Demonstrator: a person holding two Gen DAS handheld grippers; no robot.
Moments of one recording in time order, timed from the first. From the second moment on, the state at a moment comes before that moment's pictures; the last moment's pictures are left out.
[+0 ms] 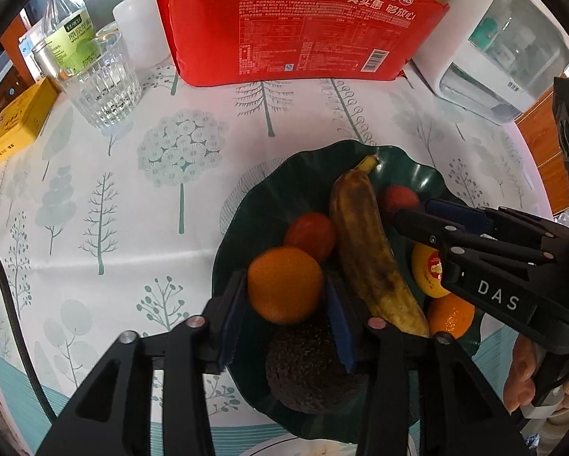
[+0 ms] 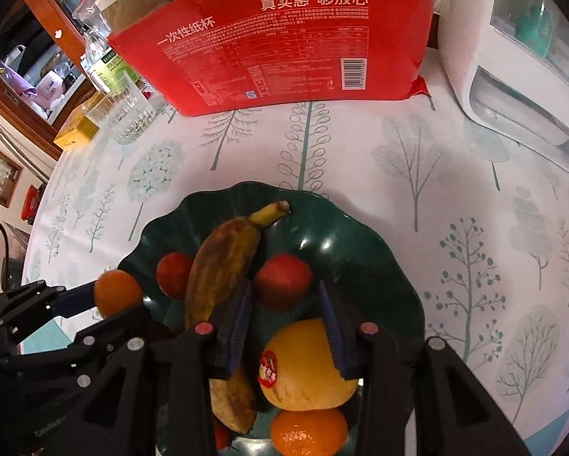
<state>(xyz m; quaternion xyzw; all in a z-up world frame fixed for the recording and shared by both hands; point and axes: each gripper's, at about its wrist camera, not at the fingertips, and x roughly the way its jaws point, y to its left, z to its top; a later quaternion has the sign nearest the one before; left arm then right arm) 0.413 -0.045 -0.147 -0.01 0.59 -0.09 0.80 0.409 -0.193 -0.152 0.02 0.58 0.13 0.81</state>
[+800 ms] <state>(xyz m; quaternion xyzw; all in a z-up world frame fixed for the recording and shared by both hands) 0.355 -0.028 -0.086 -0.01 0.54 -0.08 0.83 0.338 -0.192 -0.092 0.01 0.53 0.15 0.84</state>
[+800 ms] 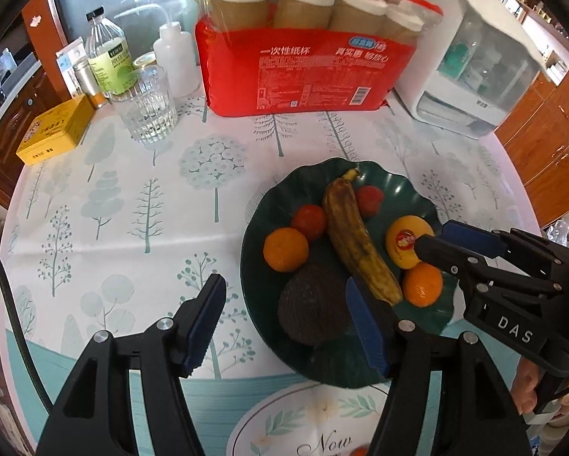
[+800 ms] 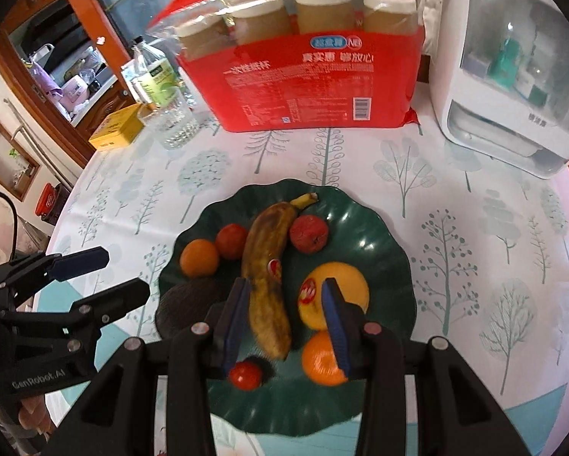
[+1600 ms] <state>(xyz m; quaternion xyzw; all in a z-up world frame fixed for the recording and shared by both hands) 0.251 -0.035 -0.020 0.00 0.48 -0.12 0.87 0.221 -0.199 -0.038 0.05 0.49 0.14 0.86</state>
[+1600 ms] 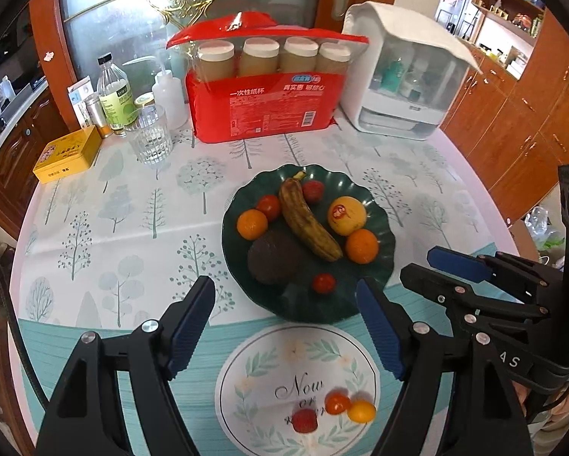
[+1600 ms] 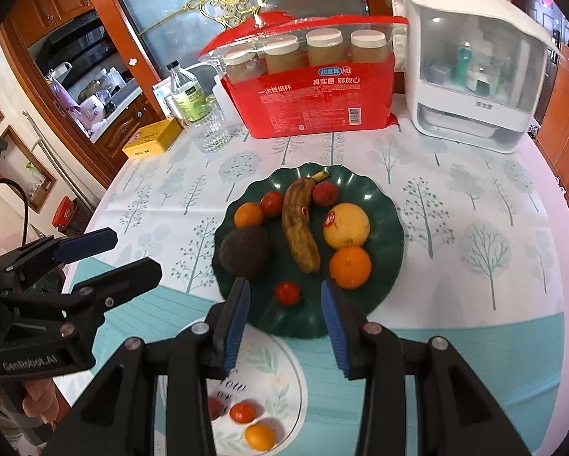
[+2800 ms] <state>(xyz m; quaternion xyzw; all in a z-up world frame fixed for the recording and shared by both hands) 0.119 -0.036 -0.040 0.04 0.43 -0.14 0.89 0.093 -0.200 -0.077 0.06 0.50 0.10 0.86</state>
